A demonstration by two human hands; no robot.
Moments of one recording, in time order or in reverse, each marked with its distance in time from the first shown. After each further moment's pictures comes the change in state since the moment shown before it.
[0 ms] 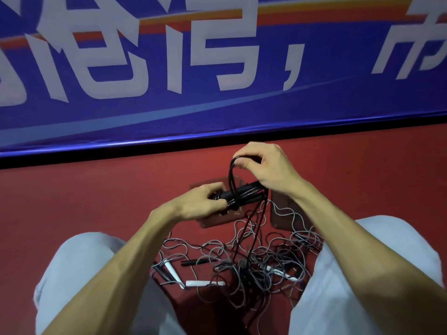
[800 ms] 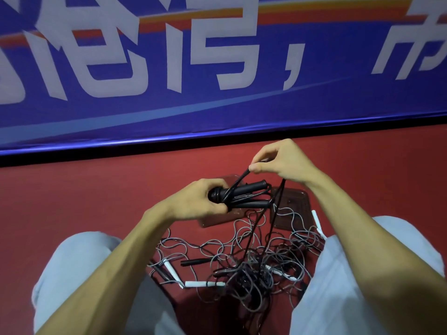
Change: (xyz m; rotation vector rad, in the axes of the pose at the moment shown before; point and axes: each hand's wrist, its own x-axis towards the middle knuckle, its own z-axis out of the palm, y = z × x) left_hand -0.010 0.004 -0.005 0.008 0.036 0.150; right_hand 0.001 0.015 -0.028 0.033 -0.117 0.282
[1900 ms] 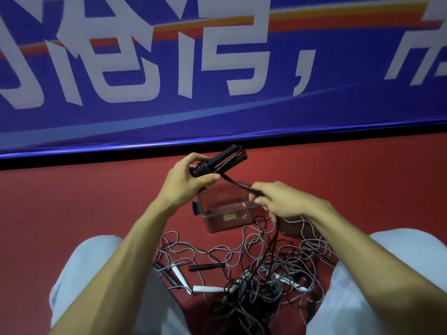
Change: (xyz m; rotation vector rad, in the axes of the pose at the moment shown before) left_hand 0.002 -0.022 -0.033 -0.235 0.560 -0.039; right_hand -0.009 0.016 0.043 -0.311 -0.458 0.087
